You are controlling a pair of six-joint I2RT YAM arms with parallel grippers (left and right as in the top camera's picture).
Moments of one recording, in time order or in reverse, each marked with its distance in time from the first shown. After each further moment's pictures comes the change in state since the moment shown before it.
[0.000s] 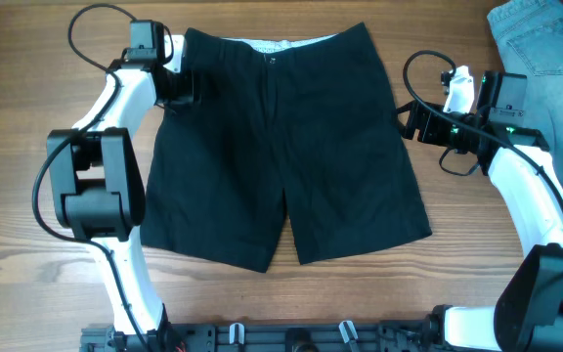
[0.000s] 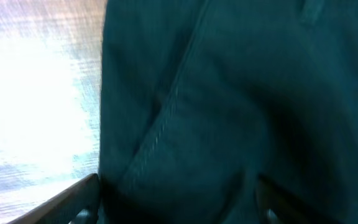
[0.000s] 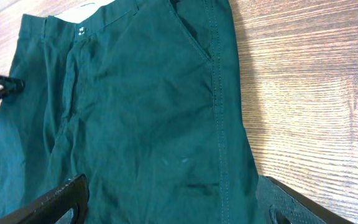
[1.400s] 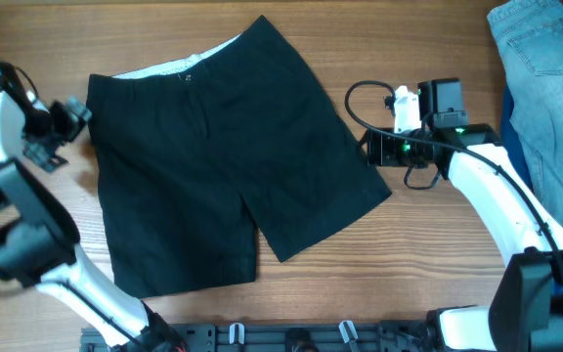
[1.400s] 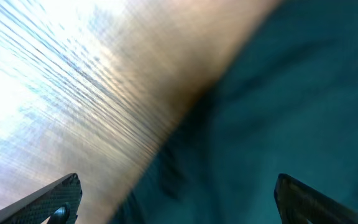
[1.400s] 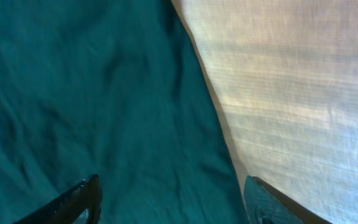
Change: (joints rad) left arm 0.498 -0.170 0.023 -0.466 0.089 -0.412; right arm 0.250 0.010 0.001 -0.198 0.179 -0.011
